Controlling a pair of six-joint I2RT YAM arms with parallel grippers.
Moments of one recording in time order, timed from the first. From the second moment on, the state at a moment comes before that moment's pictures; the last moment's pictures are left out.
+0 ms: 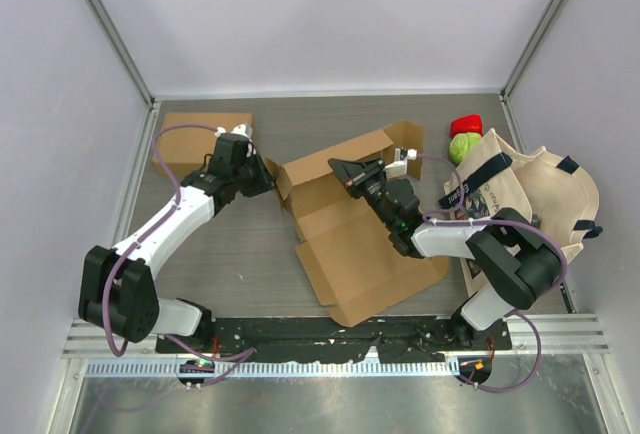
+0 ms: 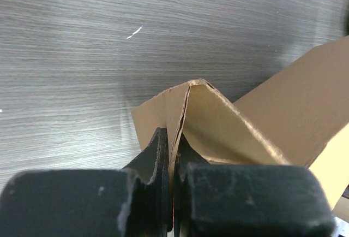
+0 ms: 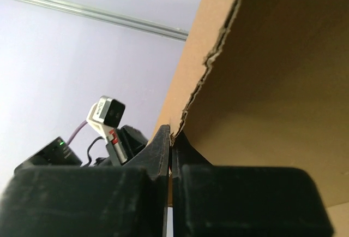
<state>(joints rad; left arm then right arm) -0.38 1.36 0.97 -0.32 0.09 -0.65 0.69 1.57 0.57 1.08 0.19 1.31</state>
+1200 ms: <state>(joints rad) -0.39 1.41 0.98 -0.13 0.41 -0.60 0.60 1.81 0.81 1.13 0.25 1.37</state>
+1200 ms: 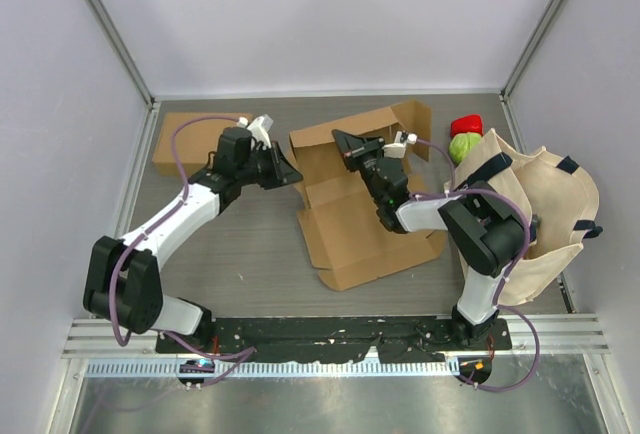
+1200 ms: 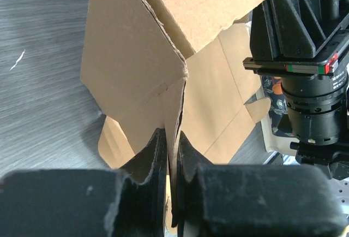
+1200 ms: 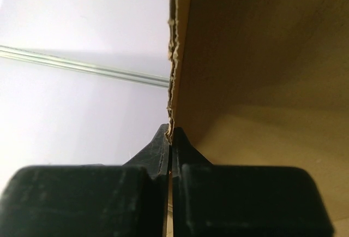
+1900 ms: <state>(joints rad) -0.54 1.41 0.84 -0.03 0.17 -0.59 0.58 1.58 0.46 1.21 0.25 1.33</state>
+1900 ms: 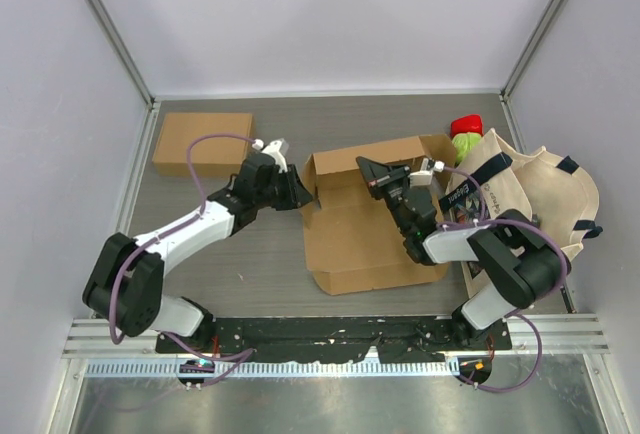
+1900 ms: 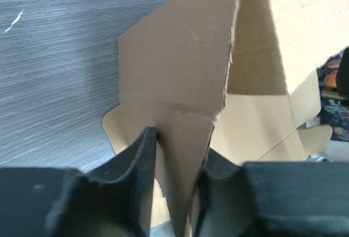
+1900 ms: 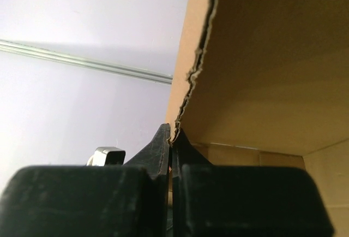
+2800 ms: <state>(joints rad) -0.55 1.20 0.71 -0.07 -0.07 -0.61 0.53 1.51 0.40 1.20 0.14 1.37</state>
